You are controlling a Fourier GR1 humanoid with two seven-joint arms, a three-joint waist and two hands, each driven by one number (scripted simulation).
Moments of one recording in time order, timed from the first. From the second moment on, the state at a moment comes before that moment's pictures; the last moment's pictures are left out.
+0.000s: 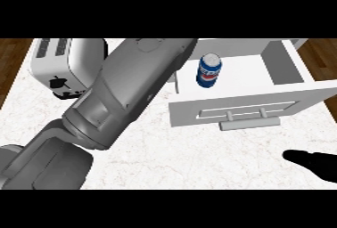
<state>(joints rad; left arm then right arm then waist) -1.62 0.00 -0.30 -0.32 0.56 0.65 0.04 -0.14 -0.26 -0.20 -2.17 0.15 0.13 0.26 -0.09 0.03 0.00</state>
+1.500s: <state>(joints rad) -1.61 0.07 -0.27 -0.32 0.56 0.59 0.02 -0.59 -0.20 0.12 -1.16 0.96 -0.25 -0.02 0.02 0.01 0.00</state>
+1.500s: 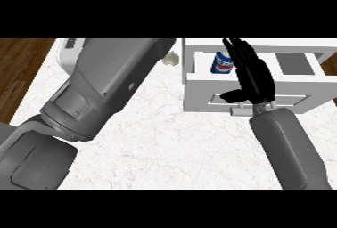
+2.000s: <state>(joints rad) -1.53 0.14 -0.28 -0.42 0.54 0.56 0.09 -0.81 -0.17 0.03 -0.77 1.06 -0.53 -0.03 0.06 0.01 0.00</state>
